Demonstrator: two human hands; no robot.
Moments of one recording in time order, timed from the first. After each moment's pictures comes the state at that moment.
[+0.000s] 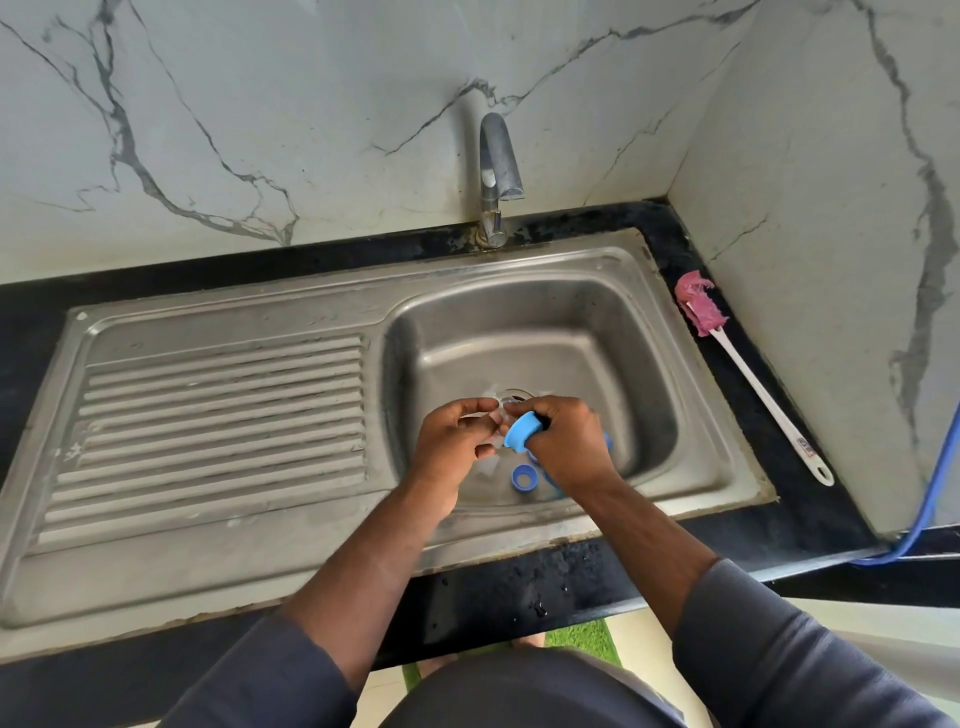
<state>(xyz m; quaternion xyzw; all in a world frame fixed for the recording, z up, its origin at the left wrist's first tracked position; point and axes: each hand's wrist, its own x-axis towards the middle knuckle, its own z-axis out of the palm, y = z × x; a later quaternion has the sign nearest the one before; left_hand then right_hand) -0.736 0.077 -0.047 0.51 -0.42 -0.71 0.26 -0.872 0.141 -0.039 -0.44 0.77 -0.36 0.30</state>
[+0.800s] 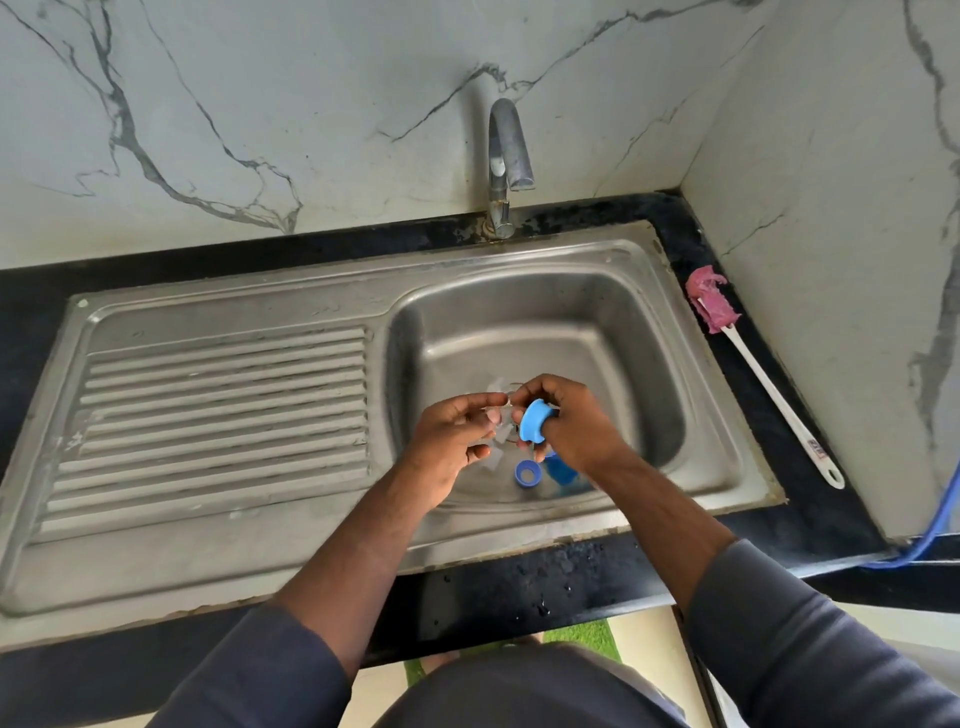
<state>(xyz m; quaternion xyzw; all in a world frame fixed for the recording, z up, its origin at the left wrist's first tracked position) -0.725 0.066 -0.056 0.48 -0.43 -0.73 0.21 -0.886 0.130 -0.035 -0.37 0.70 -0.40 0.46</state>
